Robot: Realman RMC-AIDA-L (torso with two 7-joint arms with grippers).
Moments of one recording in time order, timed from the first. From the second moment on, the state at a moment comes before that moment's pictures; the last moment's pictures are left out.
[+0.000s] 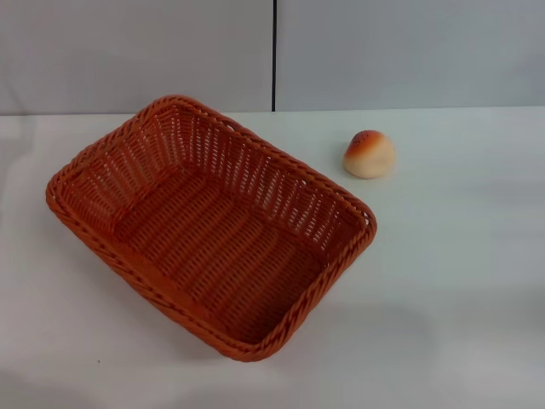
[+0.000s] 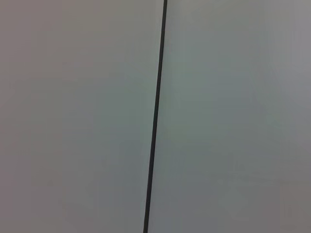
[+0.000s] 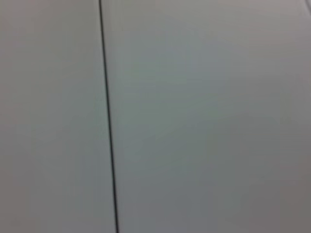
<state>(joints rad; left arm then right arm) -0.44 -2.06 0.17 0.10 1.06 1.46 -0.37 0.38 2.08 0.18 -0.06 -1.25 -1.55 0.31</state>
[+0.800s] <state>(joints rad) -0.39 -2.04 0.57 0.37 1.06 1.48 -0.90 0.33 2.08 0.11 -0.02 -1.26 -1.55 0.32</state>
